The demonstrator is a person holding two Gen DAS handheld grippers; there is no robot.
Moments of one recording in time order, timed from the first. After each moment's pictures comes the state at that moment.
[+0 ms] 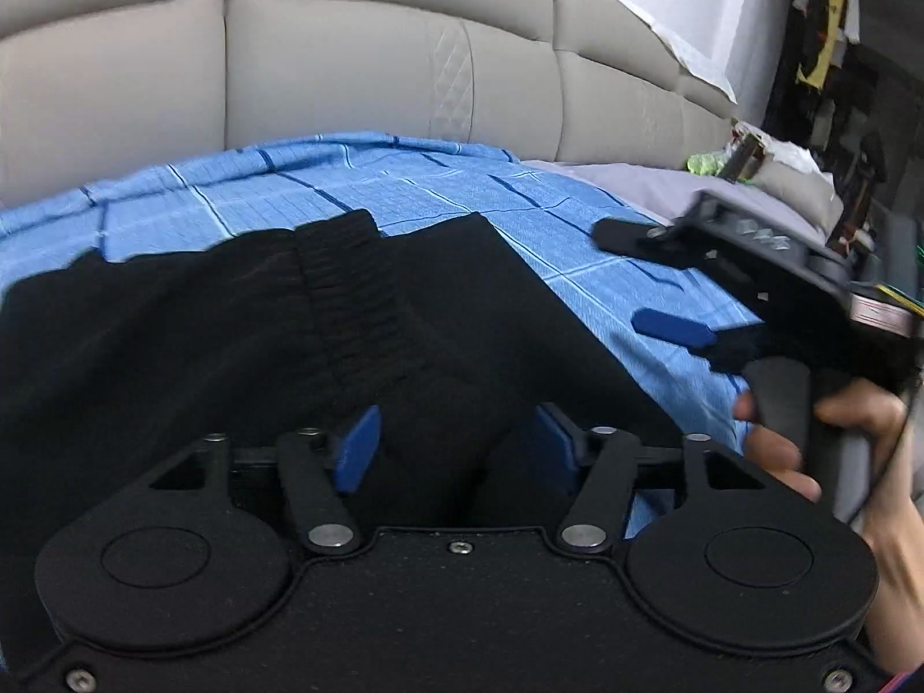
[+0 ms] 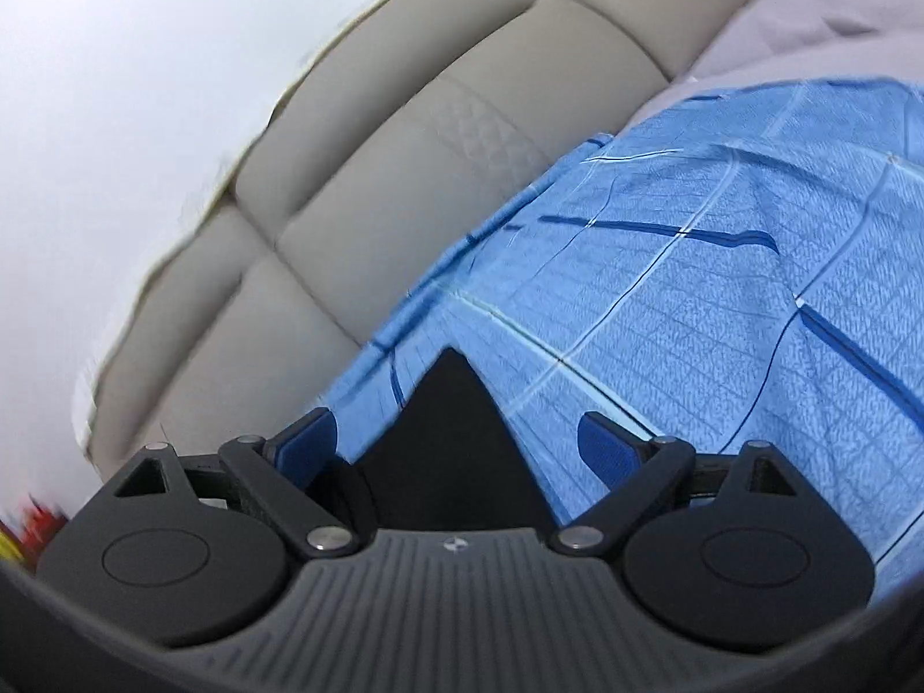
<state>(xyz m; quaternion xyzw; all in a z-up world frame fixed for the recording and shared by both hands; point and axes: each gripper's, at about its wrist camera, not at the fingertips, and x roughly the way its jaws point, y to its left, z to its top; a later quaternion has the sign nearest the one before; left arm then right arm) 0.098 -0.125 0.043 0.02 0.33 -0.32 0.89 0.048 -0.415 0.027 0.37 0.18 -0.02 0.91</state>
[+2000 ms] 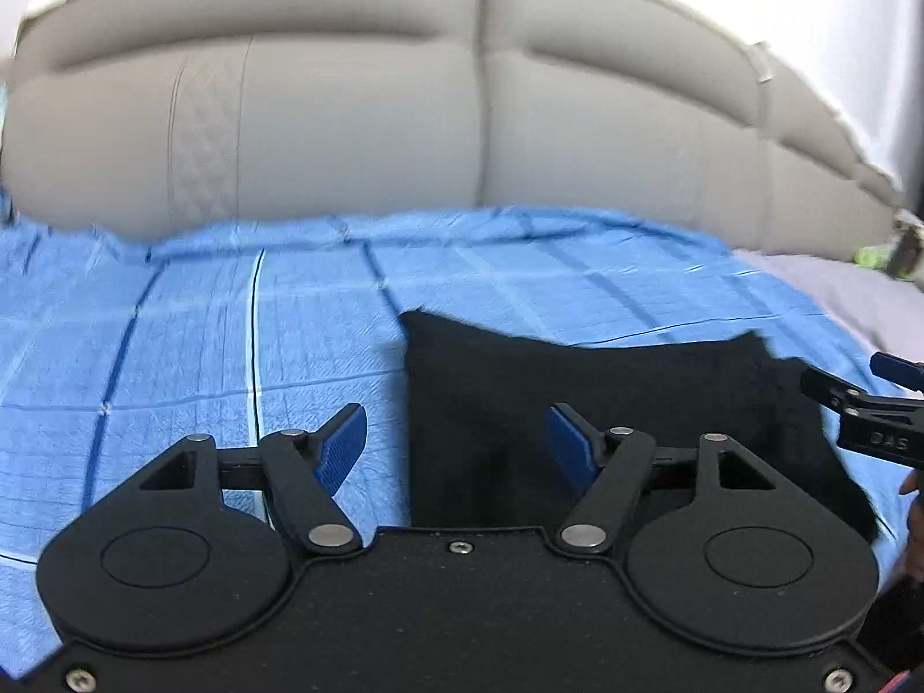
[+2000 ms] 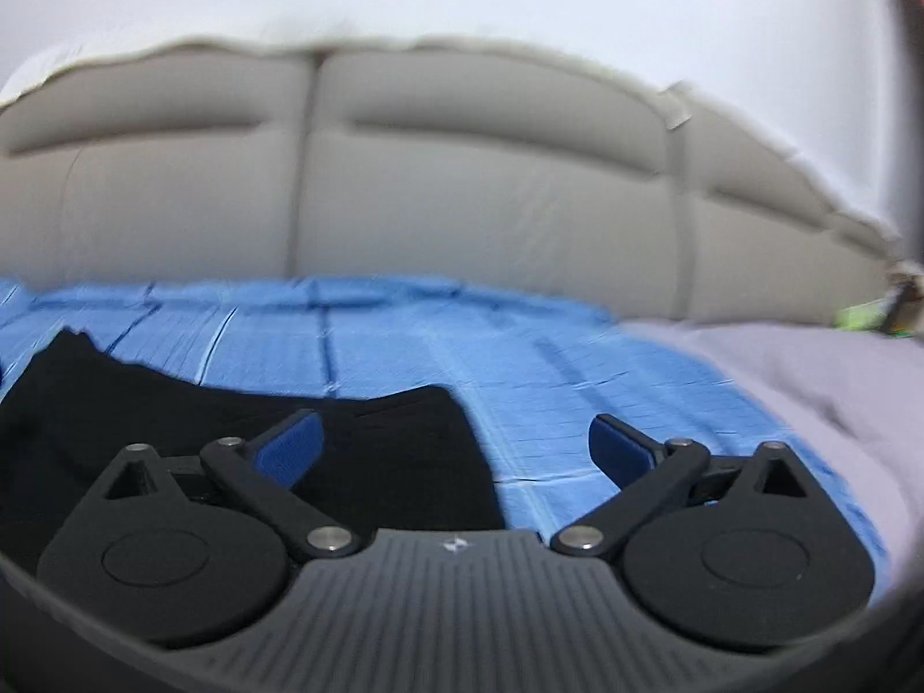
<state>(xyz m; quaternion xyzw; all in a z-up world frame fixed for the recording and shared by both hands) 0.166 -0.020 0.069 -0.03 0.32 -0.14 0.94 0.083 -0.322 0.076 -0.03 0.22 -0.10 0.97</state>
